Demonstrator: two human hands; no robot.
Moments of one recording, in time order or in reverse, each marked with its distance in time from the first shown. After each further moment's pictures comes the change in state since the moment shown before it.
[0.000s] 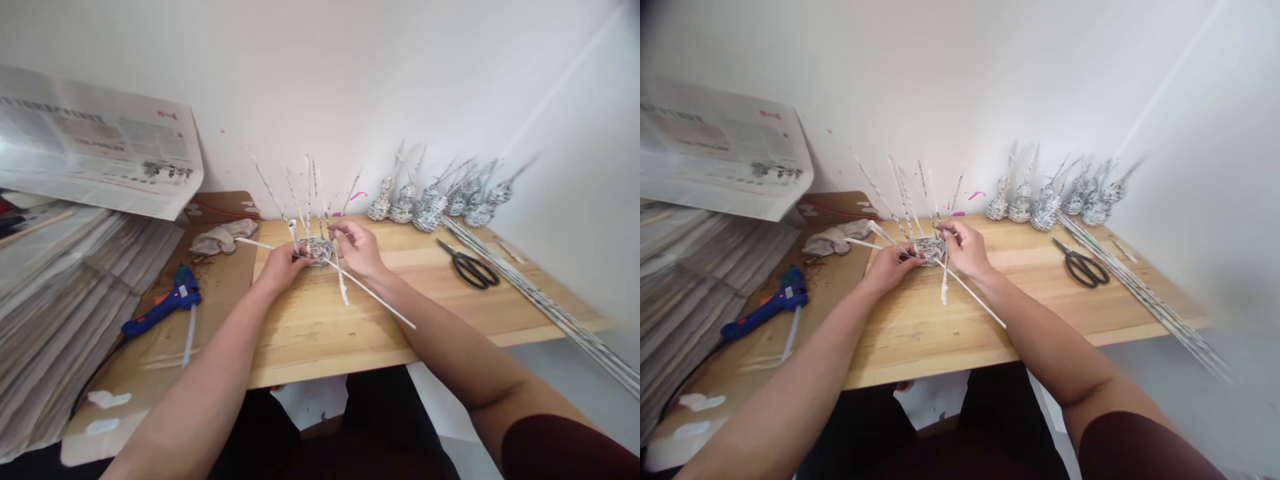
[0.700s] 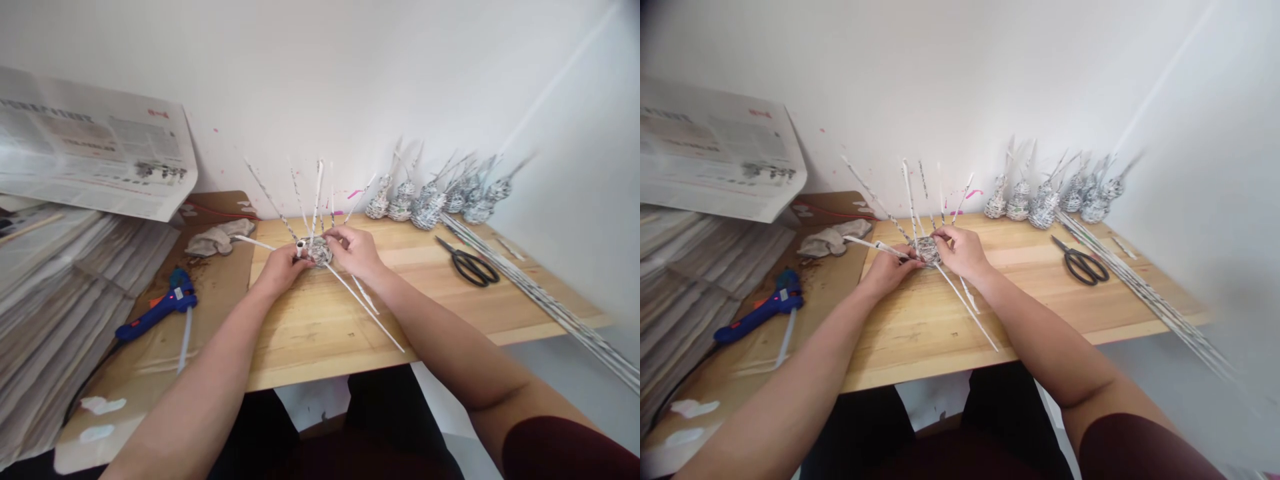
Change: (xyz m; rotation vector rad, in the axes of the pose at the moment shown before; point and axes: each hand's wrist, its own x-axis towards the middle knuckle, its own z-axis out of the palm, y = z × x) left_hand 0.000 -0.003 0.004 0.114 0.004 0.076; right_hand -0.004 -0.010 -0.004 -0.257 -0.059 -0.102
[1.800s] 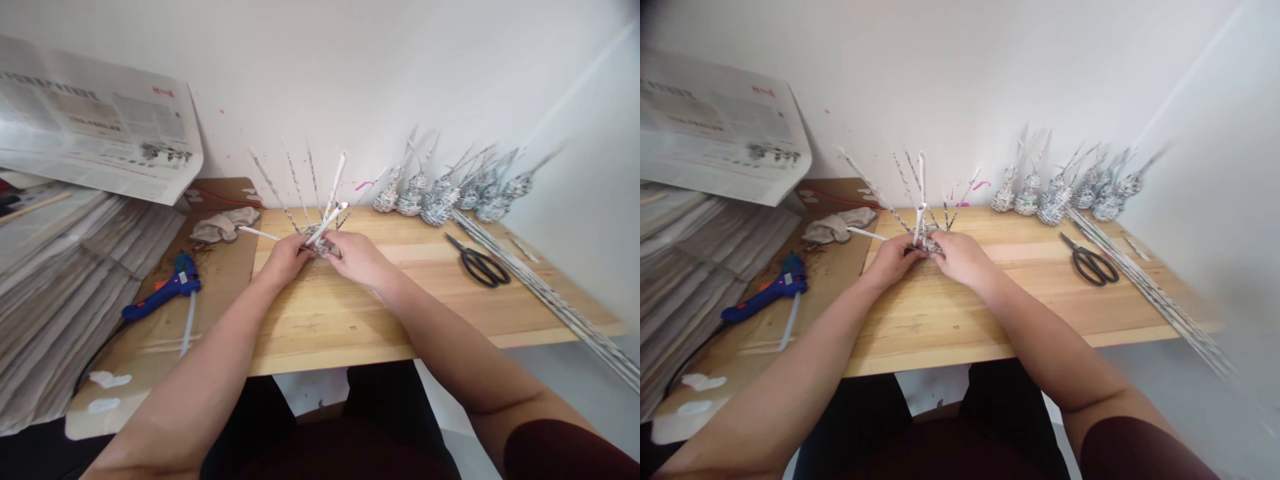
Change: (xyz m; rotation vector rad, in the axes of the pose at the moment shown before) left_hand -0.001 -0.004 0.003 0.055 0.018 0.059; right_hand -0.006 -0.023 -0.006 -0.333 -0.400 -0.148
